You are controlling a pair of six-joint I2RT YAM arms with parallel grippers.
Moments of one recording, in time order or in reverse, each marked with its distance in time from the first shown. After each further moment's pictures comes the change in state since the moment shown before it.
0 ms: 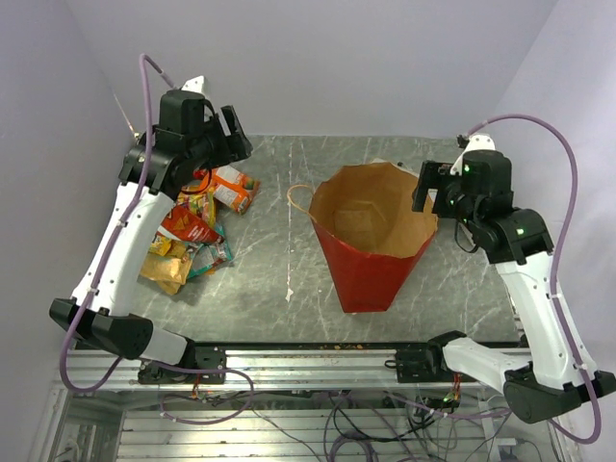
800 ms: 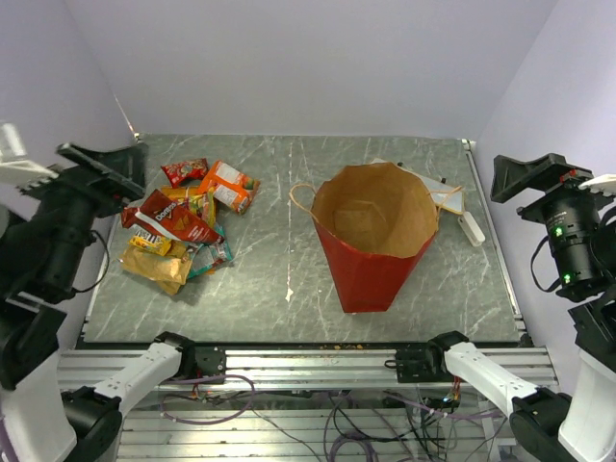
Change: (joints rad) left arm 0.000 -0.492 0.174 -0.088 -0.165 -0.050; right arm -0.001 -0.187 0.446 0.020 0.111 -0.011
